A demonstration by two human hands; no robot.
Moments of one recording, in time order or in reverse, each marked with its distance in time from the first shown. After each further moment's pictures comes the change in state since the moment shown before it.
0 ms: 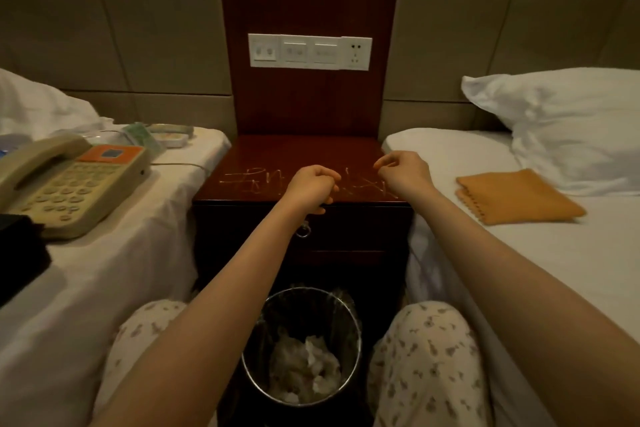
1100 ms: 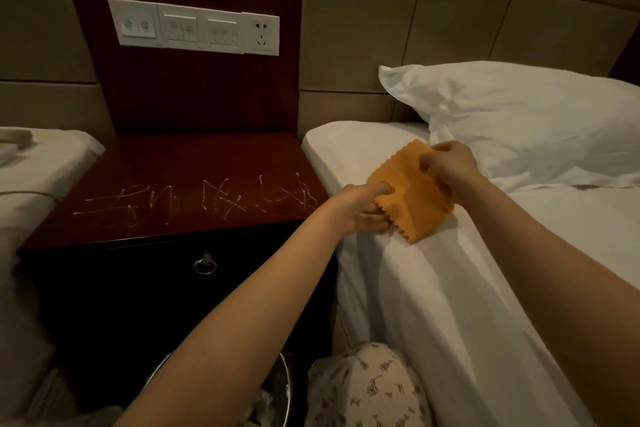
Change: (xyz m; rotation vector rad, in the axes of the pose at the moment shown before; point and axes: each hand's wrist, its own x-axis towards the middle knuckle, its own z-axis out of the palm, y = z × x) left_hand 0.078 0.047 0.164 -0.476 -0.549 -0.295; right_hand 0.057 0.093 -0.118 0.081 0.306 0.421
